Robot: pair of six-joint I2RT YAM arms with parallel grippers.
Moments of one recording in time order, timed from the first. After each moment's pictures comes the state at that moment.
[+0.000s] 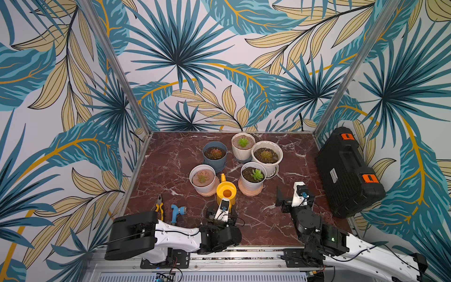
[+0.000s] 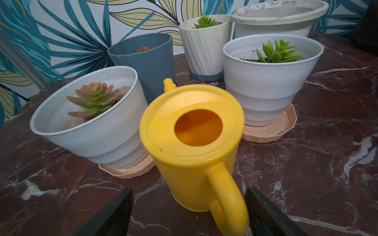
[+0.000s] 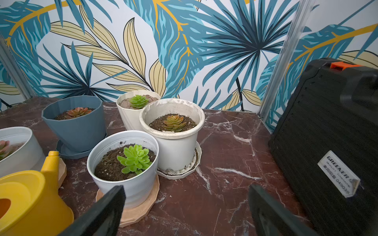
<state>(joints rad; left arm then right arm) -1.41 1.44 0.48 0.12 -1.16 -0.71 1.11 0.46 0.40 -0.18 1.12 0.18</state>
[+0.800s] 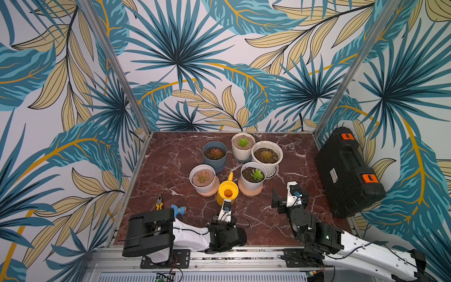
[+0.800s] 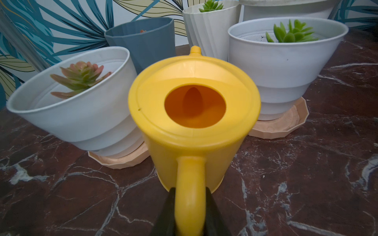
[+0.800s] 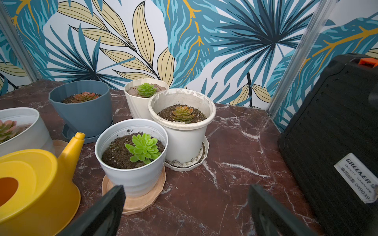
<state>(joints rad) -1.41 1.56 0.53 0.12 -1.16 -0.79 1.11 0.54 0.40 -0.18 1.08 0.19</state>
